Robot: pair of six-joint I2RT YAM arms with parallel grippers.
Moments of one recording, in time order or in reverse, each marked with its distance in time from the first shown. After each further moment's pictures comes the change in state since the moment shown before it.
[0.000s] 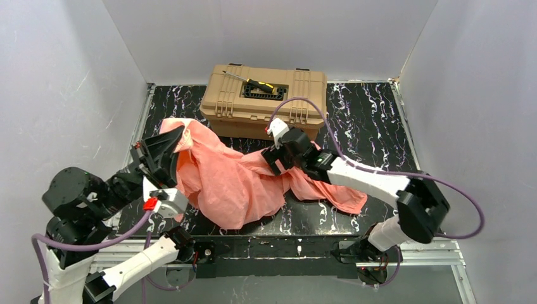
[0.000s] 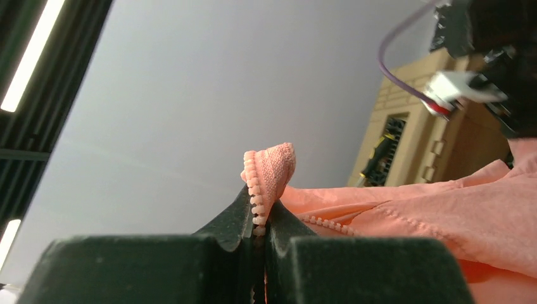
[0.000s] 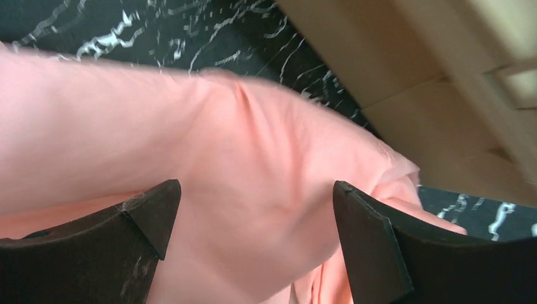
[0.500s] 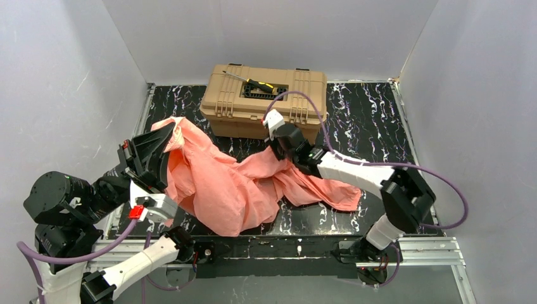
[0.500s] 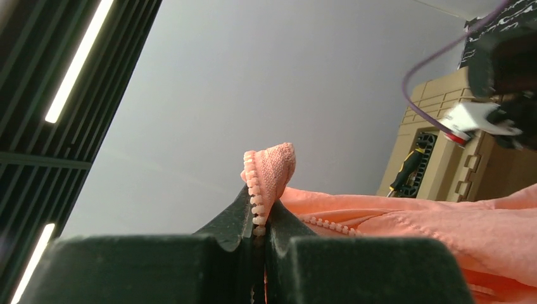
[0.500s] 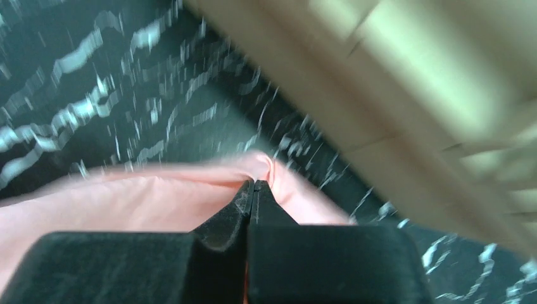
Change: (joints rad) left arm 0.000 0.031 0.118 0.014 0.029 0.031; right arm 0.003 0.200 0.020 0.168 0.047 0.033
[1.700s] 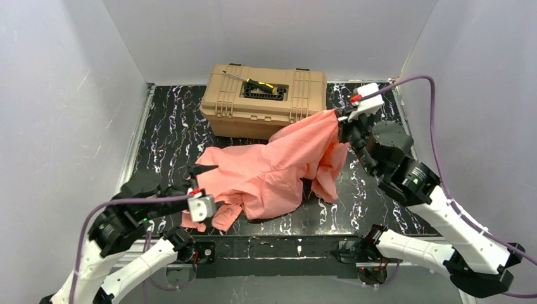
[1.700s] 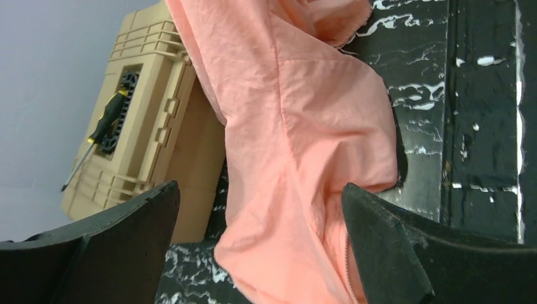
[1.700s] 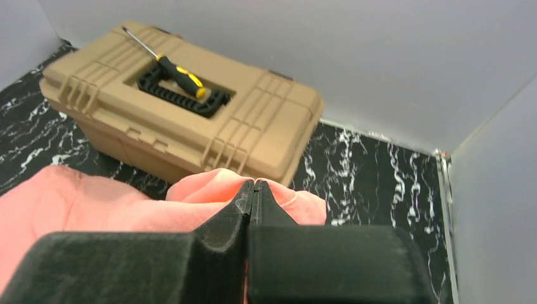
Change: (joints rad) left arm 0.000 -0.184 -0.502 -0.266 0.156 -0.431; right arm -0.005 -0.698 0.214 -0.322 0.326 -0.117
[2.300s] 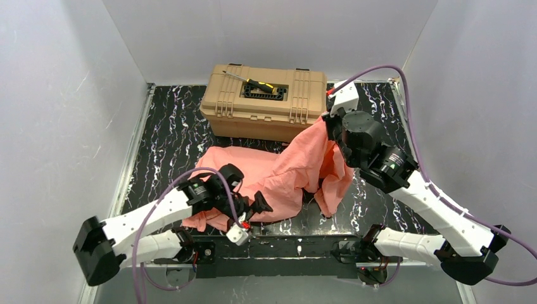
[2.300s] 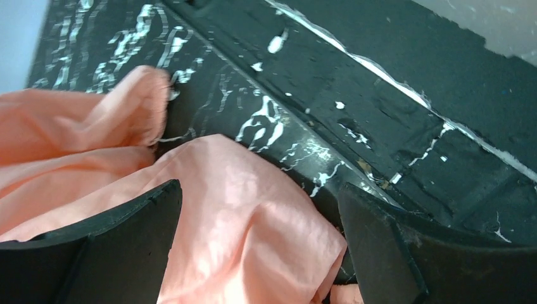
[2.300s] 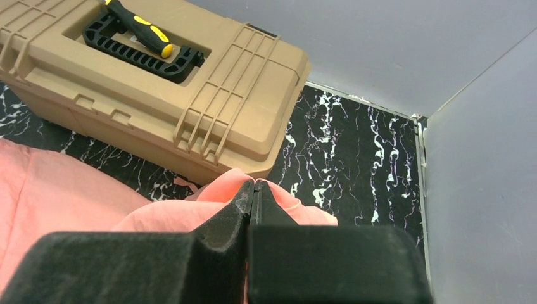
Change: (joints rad) left arm -0.165 0.486 -0.367 0.249 0.458 0.698; right arm 0.000 0.114 0.029 -0.115 0.103 0.034
